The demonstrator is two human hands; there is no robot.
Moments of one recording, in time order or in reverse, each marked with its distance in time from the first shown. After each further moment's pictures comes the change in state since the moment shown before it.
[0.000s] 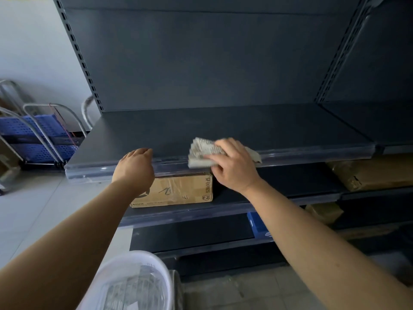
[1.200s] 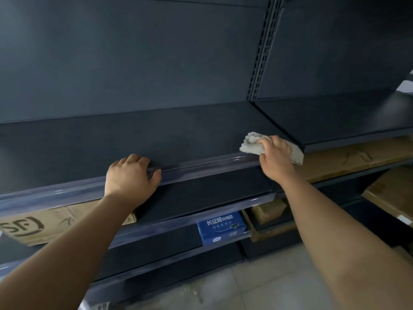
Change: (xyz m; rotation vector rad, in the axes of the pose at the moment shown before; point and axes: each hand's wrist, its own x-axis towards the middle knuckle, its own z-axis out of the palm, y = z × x) left_hand 0.045 0.220 0.047 0.066 0.070 0.176; right_hand -0.145 0.288 -0.106 -0.315 -0.325 0.759
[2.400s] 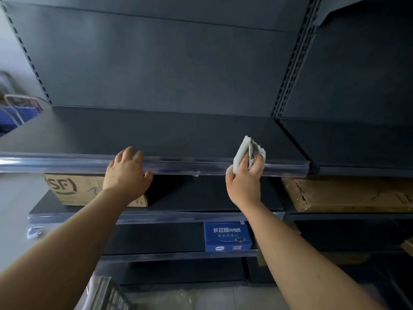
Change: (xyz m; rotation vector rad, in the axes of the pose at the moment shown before) left_hand -0.054 0.004 -0.012 -0.069 0.008 -0.308; right_hand -0.055 -0.086 0.015 0.356 0.053 -0.008
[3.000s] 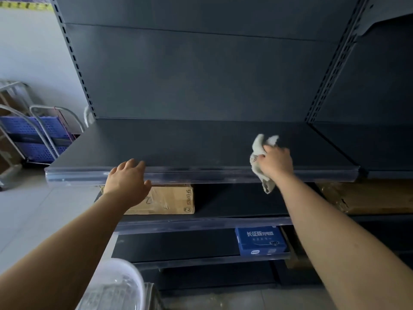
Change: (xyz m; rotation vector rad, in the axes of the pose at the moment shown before) left_hand 0.021 -0.165 -0.031 0.124 -0.093 0.062; right_hand 0.052 -0.106 0.006 -0.188 -0.115 0.110
